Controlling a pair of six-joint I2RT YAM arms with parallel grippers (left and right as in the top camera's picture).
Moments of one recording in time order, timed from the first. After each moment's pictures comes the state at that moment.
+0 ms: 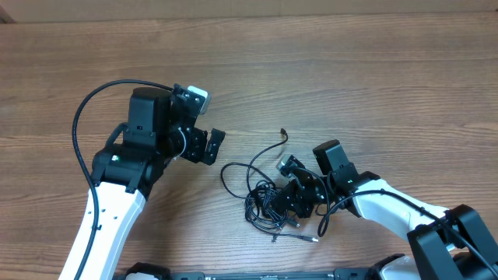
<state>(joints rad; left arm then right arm) -0.22 1.21 1.09 -0.74 0.24 0.11 0.45 1.52 0.53 -0.14 -0.83 -0.20</state>
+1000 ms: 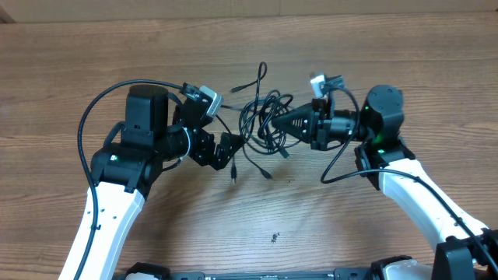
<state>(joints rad) -0.21 1.21 1.09 -0.68 0.61 0.11 0.22 1.43 0.77 0.62 -1.23 0.63</state>
